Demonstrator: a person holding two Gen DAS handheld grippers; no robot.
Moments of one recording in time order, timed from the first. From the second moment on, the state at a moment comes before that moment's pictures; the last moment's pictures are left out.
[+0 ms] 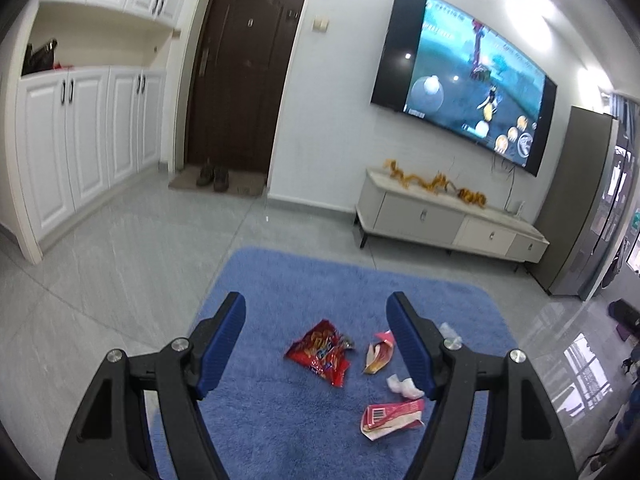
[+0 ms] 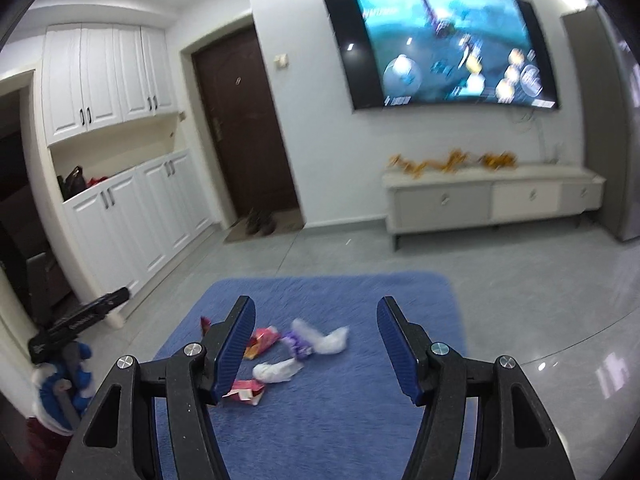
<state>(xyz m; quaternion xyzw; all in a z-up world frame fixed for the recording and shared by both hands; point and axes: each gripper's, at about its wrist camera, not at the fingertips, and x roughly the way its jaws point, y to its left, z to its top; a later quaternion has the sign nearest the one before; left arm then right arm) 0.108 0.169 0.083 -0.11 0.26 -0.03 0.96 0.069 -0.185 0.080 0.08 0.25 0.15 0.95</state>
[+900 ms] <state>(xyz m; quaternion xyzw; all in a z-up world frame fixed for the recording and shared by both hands) 0.240 0.131 -0.078 -0.08 0.42 -0.02 0.90 0.243 -0.088 -0.087 0.02 0.43 0.22 0.87</state>
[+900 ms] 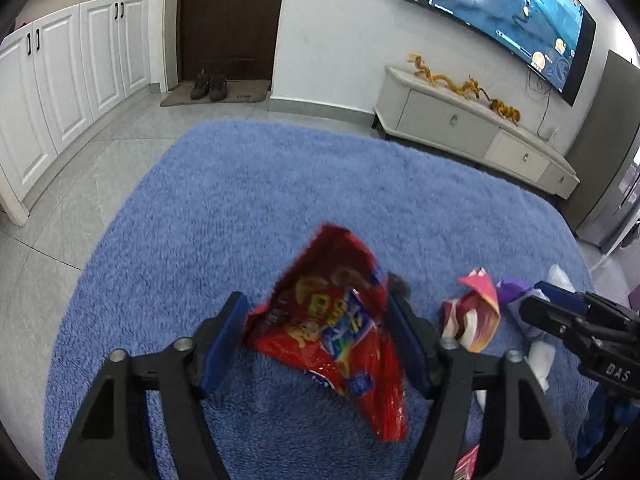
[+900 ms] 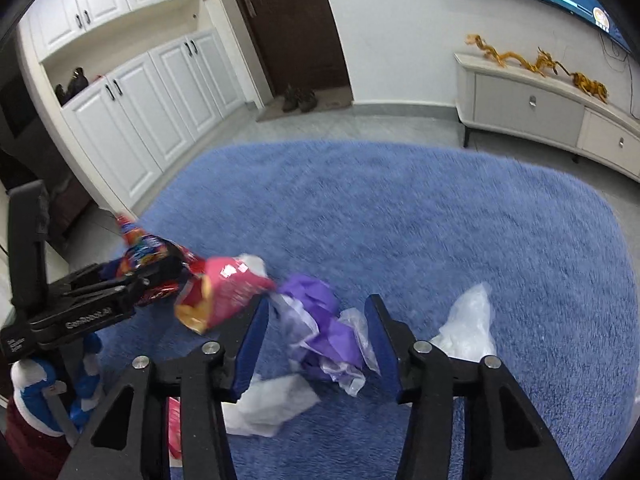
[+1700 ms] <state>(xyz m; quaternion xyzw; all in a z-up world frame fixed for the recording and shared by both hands) 0.128 0.138 0.017 -0.09 0.34 -0.05 0.93 0.125 -0.137 0.036 0.14 0.31 0.28 0.90</state>
